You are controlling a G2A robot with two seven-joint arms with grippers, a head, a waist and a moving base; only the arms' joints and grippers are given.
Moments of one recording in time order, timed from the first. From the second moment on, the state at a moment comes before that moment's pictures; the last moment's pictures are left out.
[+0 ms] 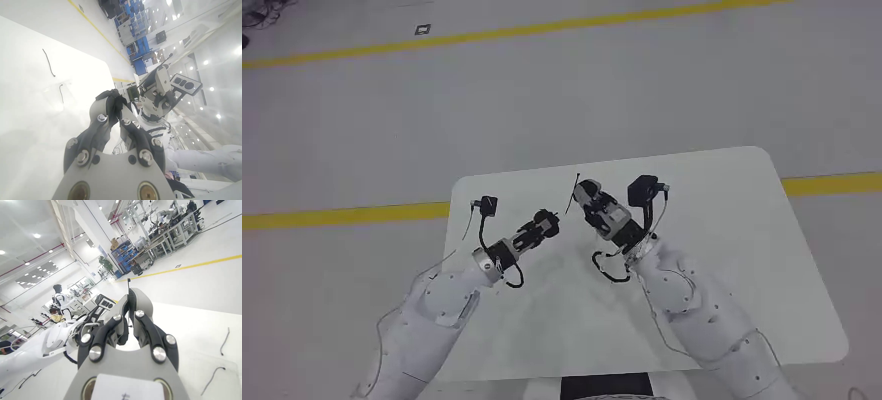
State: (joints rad) left arm 1.50 -0.98 -1.21 -1.72 -0.07 -0.31 -0.45; right arm -1.41 -1.39 1.04 -1.65 -0.76 -0.34 -0.03
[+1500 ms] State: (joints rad) left arm 1.50 -0.98 -1.21 -1.72 -0.07 -0.31 -0.45; right arm -1.22 -1.31 0.74 -1.37 -0.95 -0.34 -0.59
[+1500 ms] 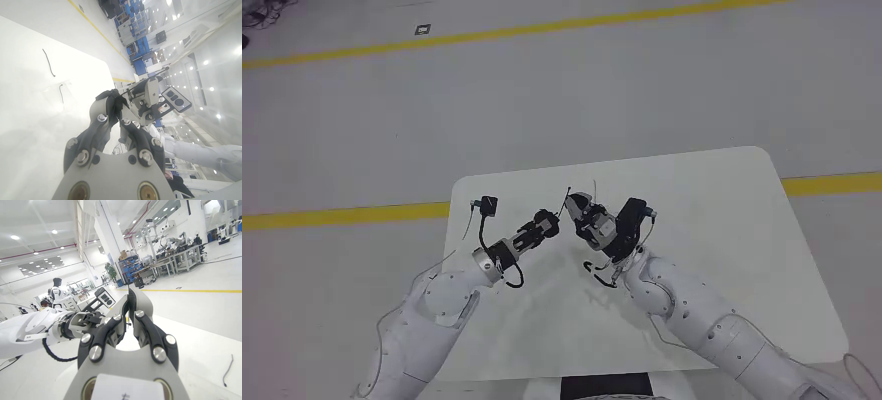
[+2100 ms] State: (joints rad) left arm 1.50 -0.98 -1.21 -1.72 -0.07 -0.31 -0.45; right arm -1.22 -1.32 0.74 -1.30 -1.05 -0.33 -0.70
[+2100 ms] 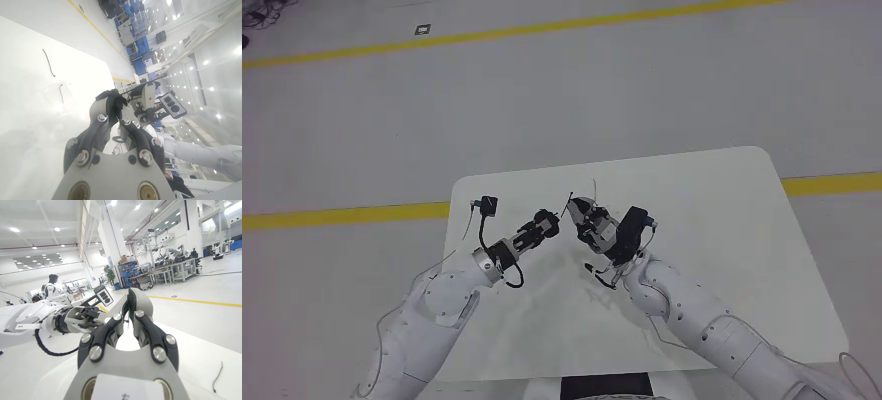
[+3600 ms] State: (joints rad) left arm 1.50 -0.98 -1.21 -1.72 -0.07 -0.31 -0.45; right arm -1.20 -1.36 0.74 -1.25 -1.10 -0.34 -0.75
